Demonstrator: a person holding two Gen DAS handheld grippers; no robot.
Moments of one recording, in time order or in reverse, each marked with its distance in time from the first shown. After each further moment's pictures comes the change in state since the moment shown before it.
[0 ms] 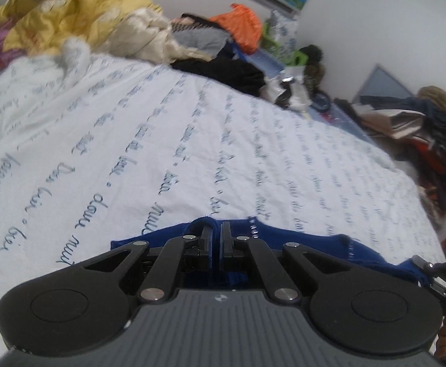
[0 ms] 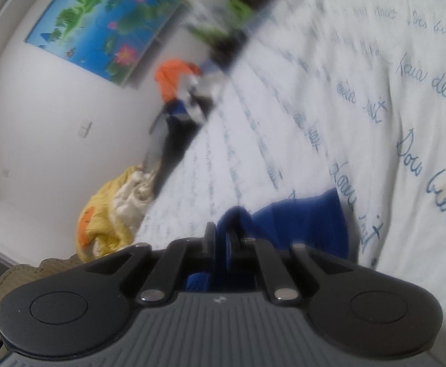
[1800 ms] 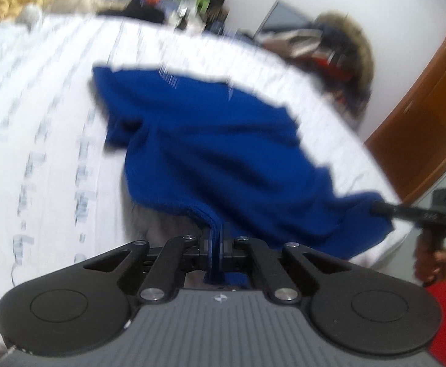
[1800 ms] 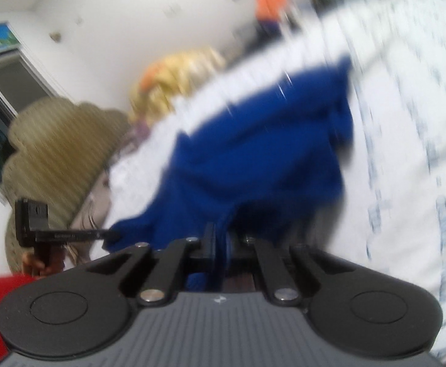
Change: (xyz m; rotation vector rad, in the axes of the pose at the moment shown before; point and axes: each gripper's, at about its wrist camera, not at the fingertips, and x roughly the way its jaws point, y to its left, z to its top) left arm -0.228 0.028 -0.200 0.227 0.158 -0.355; right arm -0.251 0.025 -0.198 -0.496 0.277 0.134
